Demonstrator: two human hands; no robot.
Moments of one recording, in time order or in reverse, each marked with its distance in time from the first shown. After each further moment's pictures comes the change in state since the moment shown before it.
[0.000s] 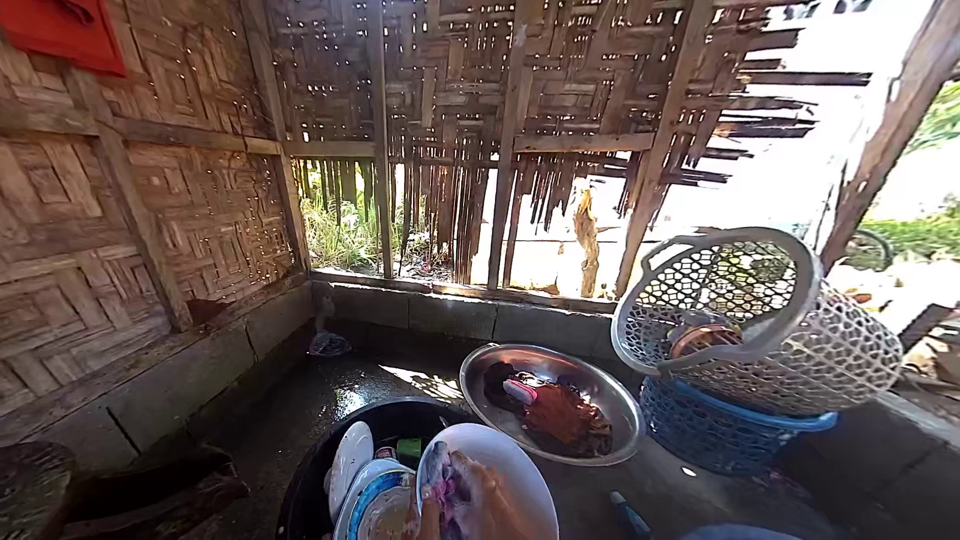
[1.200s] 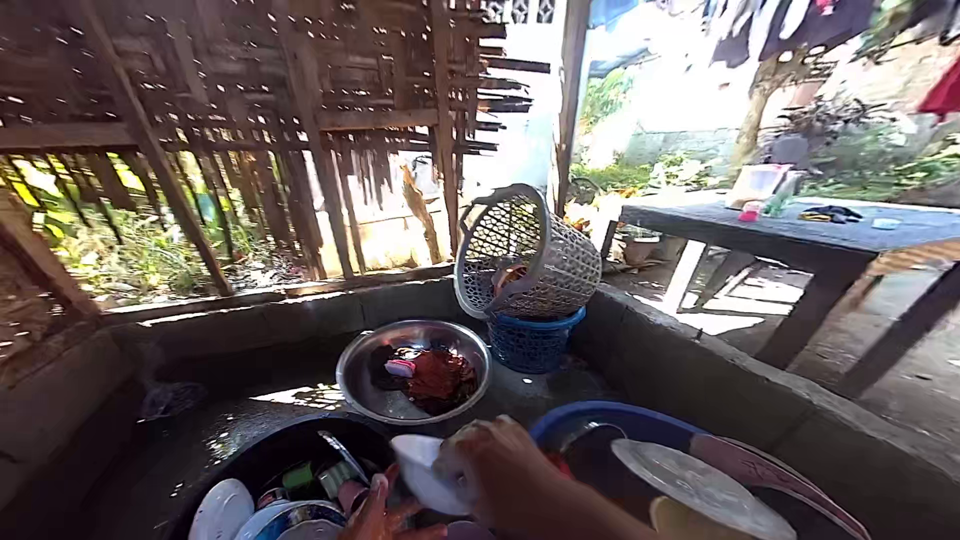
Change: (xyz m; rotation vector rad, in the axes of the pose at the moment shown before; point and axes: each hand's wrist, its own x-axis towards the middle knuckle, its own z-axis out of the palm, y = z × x) left_hand 0.035 0.005 0.082 -0.195 -0.798 -0.424; right_hand -0.068 0.018 -0.194 -0.468 -0.299 0.246
